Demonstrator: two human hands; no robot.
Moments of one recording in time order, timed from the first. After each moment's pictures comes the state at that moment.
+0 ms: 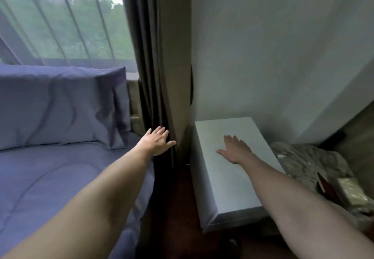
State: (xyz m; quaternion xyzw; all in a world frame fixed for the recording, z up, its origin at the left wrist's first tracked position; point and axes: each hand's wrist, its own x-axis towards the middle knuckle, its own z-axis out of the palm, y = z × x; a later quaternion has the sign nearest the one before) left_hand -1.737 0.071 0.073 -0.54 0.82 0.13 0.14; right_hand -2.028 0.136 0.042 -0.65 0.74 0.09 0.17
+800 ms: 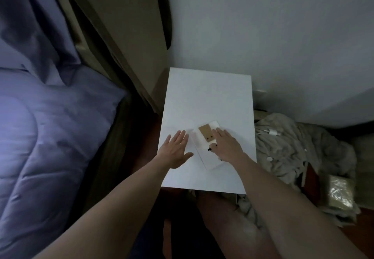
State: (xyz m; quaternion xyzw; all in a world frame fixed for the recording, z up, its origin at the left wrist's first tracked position) left_hand -2.035 0.137 -0.107 -0.53 0.78 0.26 0.19; right_hand -2.250 0.113 -0.115 -0.71 0.63 0.15 0.29
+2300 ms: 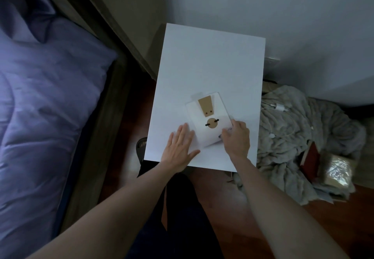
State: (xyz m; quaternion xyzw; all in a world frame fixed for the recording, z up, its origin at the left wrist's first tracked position) left_hand -2.081 0.209 -0.171 -0.58 0.73 0.34 0.13; right_hand -2.282 0.163 -0.170 -0.53 0.80 -0.06 0.29
